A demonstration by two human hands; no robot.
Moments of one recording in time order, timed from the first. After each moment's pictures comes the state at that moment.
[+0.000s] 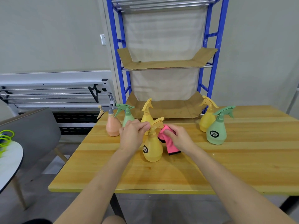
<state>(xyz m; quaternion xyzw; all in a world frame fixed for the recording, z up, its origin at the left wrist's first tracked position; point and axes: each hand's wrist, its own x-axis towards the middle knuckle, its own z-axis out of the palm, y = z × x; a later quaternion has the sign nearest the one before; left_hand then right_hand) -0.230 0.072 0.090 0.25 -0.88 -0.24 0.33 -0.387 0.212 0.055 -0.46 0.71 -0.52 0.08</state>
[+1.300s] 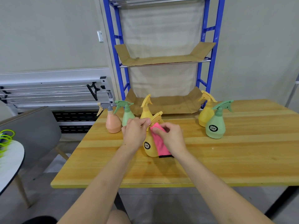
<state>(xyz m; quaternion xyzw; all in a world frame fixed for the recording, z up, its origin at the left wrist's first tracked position) -0.234 0.084 0.089 0.28 -0.87 -0.25 0.31 -0.333 0.198 0.054 -0.32 0.74 -0.59 0.03</state>
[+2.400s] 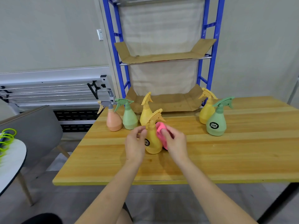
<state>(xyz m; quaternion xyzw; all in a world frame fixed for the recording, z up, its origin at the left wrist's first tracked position) -0.219 0.100 0.034 0.31 -0.75 -0.44 0.39 -0.321 0.215 0.022 -0.31 0.68 -0.66 0.06</state>
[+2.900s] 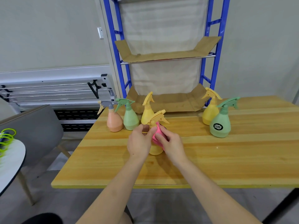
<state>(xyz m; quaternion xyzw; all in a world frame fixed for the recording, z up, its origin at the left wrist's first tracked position) -0.242 0.095 0.047 0.38 -0.79 -0.34 0.34 -0.329 0.196 0.010 -0.36 0.66 -0.65 0.11</state>
